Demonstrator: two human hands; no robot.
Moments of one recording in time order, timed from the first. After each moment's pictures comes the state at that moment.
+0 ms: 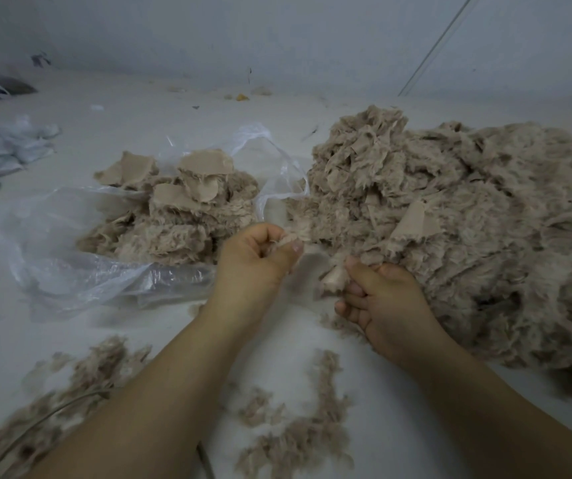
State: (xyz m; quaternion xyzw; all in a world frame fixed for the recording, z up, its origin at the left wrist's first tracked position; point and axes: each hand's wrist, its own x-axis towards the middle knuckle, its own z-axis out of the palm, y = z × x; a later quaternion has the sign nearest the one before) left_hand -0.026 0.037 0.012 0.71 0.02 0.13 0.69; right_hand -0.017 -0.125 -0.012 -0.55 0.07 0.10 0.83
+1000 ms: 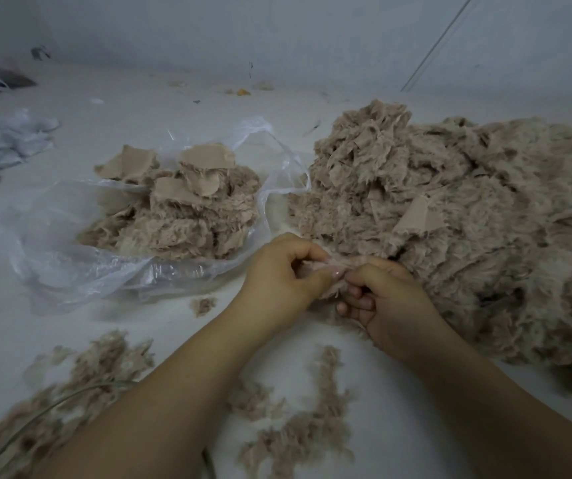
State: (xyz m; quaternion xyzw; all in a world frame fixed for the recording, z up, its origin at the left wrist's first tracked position) left_hand -0.031 0.023 0.006 0.82 -0.08 0.11 0.55; right_hand -0.020 -0.130 -0.009 -0.54 -0.02 0.16 0.83
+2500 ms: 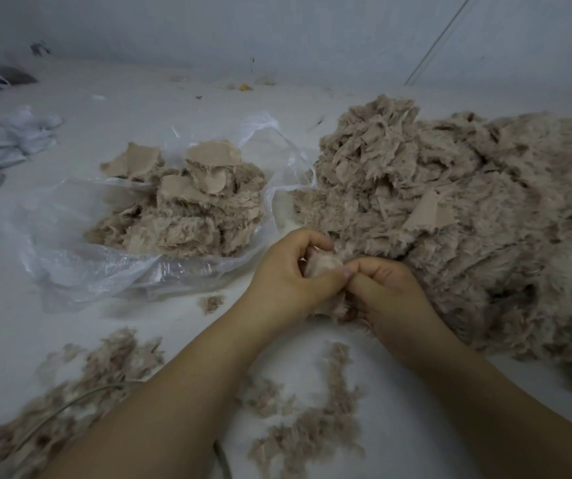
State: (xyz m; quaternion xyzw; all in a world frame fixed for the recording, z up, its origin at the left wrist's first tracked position) left_hand -0.037 0.027 0.007 0.79 -0.06 0.04 0.61; right_hand -0.026 -0.126 -0.016 -0.66 -0.09 0.10 0.74
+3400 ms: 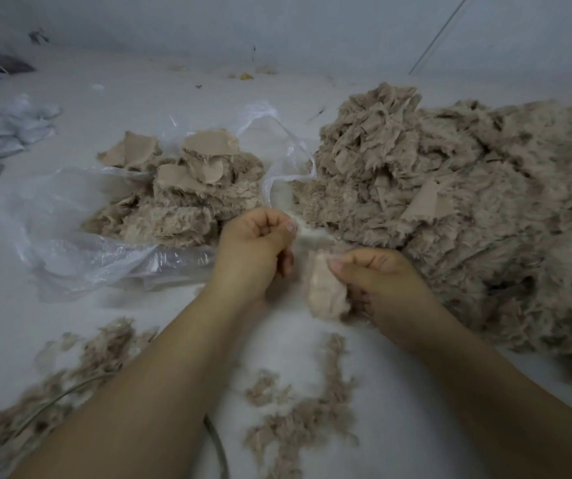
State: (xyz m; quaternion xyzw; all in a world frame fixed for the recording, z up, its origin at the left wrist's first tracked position) left_hand -0.023 0.041 0.010 0.66 0.05 0.09 0.74; right_hand -0.023 -0.128 -0.009 -0.62 -0.08 0.16 0.76
